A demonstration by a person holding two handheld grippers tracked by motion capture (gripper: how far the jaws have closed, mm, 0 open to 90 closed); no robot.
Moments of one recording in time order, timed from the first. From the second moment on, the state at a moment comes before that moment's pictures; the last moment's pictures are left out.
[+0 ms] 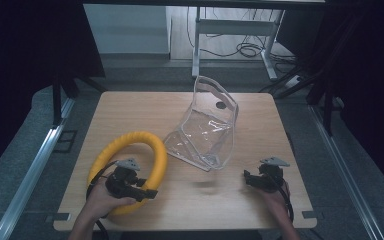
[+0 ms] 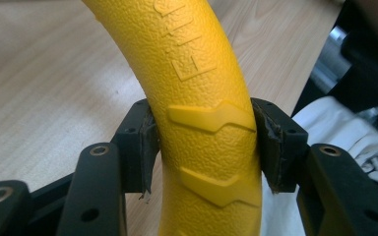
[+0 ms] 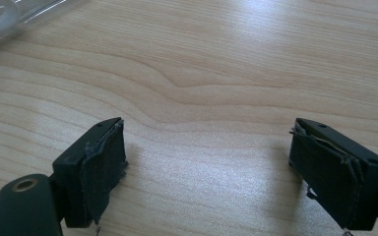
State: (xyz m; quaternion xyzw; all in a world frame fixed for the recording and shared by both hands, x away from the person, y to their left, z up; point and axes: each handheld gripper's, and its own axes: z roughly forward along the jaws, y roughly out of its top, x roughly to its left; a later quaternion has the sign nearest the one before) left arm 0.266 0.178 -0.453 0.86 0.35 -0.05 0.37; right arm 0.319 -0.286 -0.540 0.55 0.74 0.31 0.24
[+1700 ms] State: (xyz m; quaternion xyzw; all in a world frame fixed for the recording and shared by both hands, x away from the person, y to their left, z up) left arm 0.243 0.260 -0.405 0.67 0.39 0.10 0.62; right arm 0.319 -0.286 -0.540 0.55 0.74 0.31 0.24
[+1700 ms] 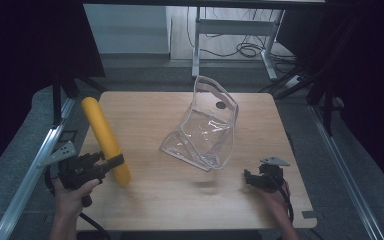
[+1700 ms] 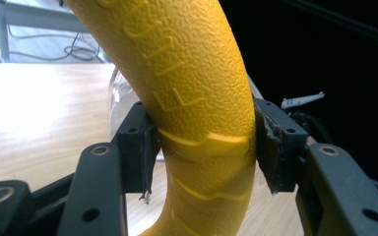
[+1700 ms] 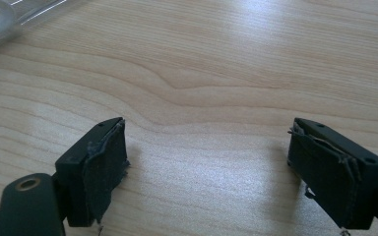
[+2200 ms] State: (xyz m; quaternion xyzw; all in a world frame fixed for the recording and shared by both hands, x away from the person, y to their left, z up) left arm 0.241 0.255 -0.401 0.65 0.39 0.12 0.64; right arm 0.320 -0.286 -0.540 0.55 0.74 0.31 0.24
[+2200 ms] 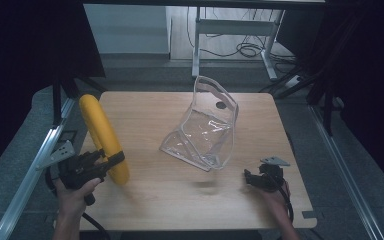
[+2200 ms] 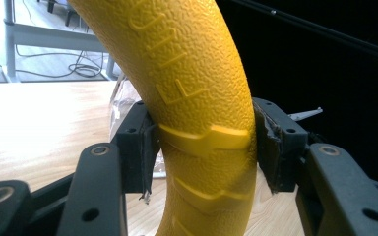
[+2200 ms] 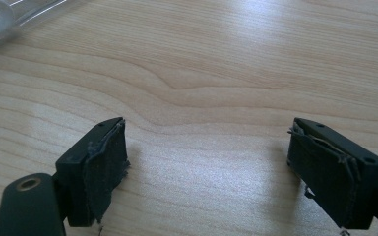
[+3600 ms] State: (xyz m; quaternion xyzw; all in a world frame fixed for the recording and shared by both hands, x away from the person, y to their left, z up) left arm 0.276 0.199 -0.356 0.66 0.33 0.11 0.66; right arm 0.319 -0.286 -0.540 0.55 0.74 0.31 0.24
